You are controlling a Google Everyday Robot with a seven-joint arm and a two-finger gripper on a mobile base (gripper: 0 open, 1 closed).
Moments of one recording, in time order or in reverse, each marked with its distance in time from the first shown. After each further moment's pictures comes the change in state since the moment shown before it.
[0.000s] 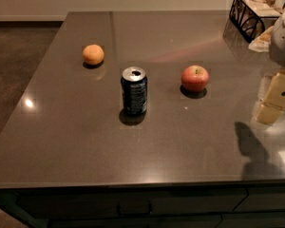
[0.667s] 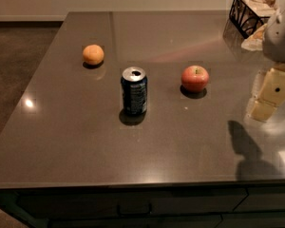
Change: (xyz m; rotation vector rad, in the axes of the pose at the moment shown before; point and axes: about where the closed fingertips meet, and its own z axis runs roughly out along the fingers) arm -0.012 -0.001 0.001 -0.028 -0.034 -0.010
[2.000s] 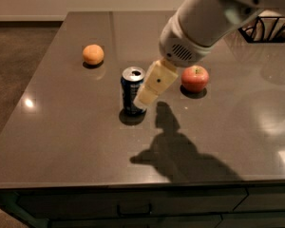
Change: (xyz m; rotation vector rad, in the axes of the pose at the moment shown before) arm -0.173 -0.010 0.068 0.022 -0.276 0.119
